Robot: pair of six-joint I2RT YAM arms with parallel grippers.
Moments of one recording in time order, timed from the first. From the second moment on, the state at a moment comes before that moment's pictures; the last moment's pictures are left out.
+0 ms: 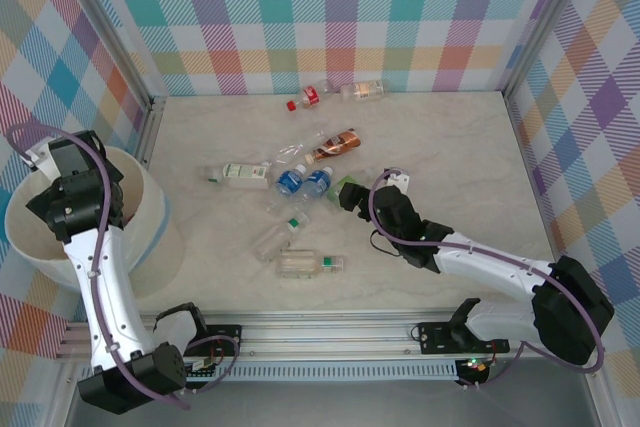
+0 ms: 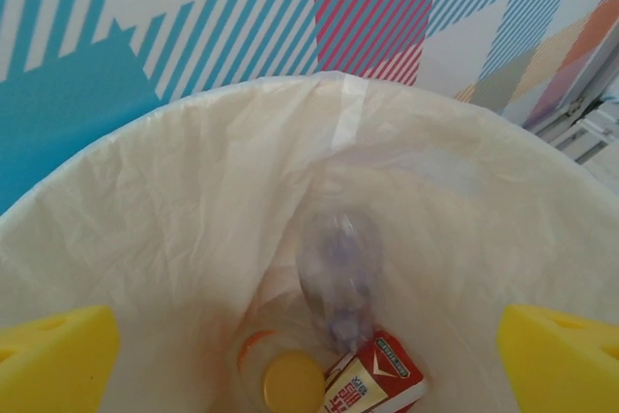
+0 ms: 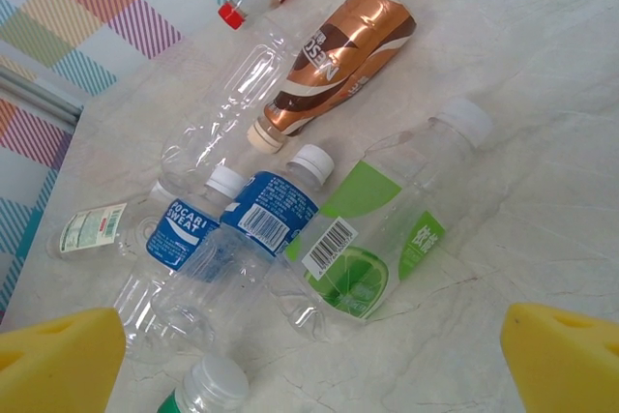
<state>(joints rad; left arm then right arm) 0.40 0.99 1.31 -0.94 -0.55 -0.29 0.82 1.20 0.63 0.07 0.38 0.85</state>
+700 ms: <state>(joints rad) 0.29 0.90 1.33 -0.95 -0.22 -0.37 0.82 1.26 0.76 -0.14 -0.12 0.16</state>
